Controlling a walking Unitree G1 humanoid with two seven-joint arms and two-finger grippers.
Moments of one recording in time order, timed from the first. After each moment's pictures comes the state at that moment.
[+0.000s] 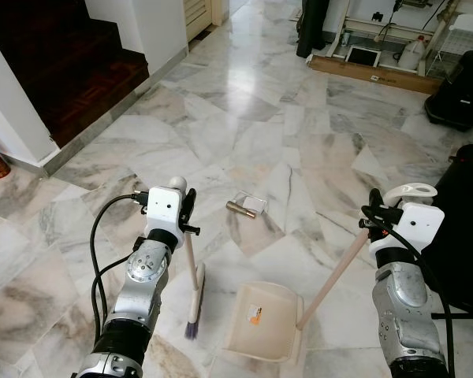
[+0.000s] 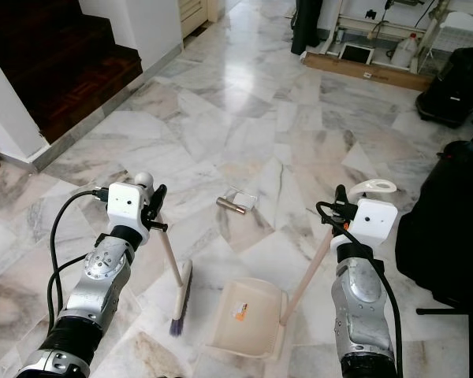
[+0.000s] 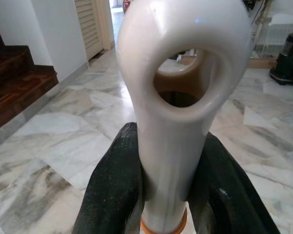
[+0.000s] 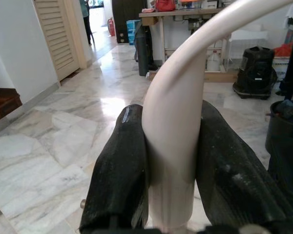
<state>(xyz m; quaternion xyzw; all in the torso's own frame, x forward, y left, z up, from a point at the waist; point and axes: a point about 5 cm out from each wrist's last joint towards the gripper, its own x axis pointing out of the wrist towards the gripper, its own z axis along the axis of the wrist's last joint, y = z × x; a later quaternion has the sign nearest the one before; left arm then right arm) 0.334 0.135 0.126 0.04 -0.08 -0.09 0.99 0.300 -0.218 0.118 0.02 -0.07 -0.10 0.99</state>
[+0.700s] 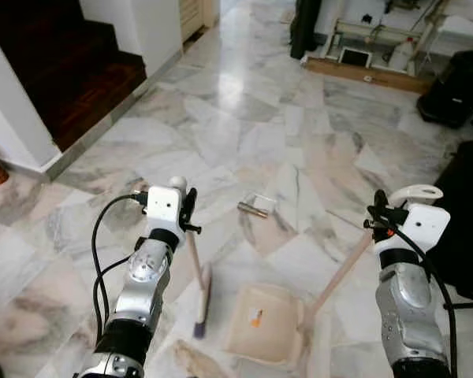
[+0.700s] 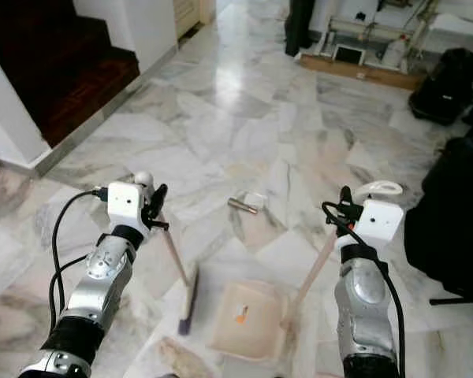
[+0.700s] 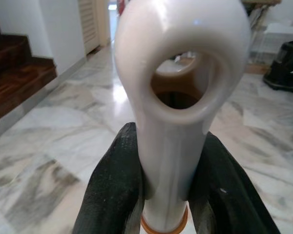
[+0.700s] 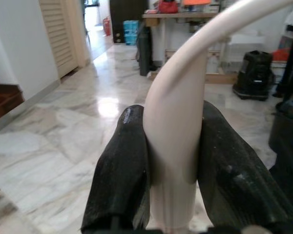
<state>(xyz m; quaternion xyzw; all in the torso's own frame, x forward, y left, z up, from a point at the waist) 0.333 0.139 0.125 0.03 -0.07 -0.09 0.99 0.301 -0.214 0.117 0.02 -0.07 -0.09 0.99</state>
